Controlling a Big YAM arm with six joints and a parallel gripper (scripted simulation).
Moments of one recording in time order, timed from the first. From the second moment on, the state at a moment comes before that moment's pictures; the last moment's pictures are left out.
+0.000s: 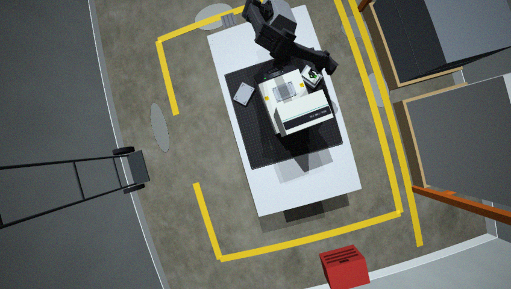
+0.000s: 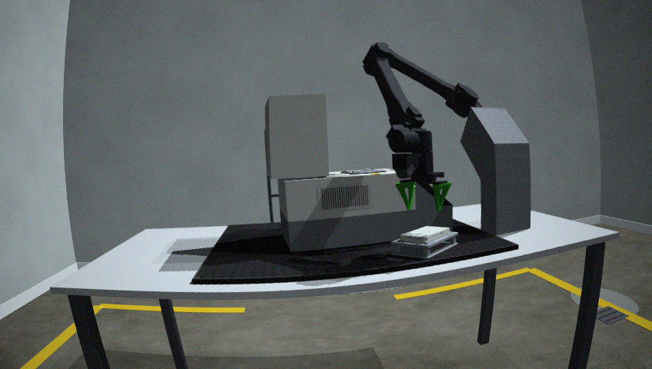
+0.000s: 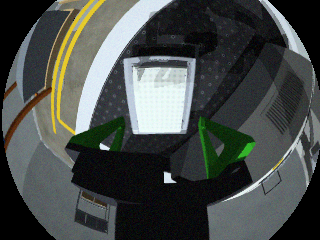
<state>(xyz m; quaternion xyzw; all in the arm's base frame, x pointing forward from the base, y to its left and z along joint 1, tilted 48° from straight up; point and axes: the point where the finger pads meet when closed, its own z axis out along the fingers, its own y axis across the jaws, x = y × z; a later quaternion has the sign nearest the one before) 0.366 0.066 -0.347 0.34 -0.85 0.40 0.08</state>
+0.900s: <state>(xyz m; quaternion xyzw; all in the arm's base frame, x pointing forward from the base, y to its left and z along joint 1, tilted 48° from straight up) 0.384 0.026 -0.382 0.34 -0.85 0.40 0.07</state>
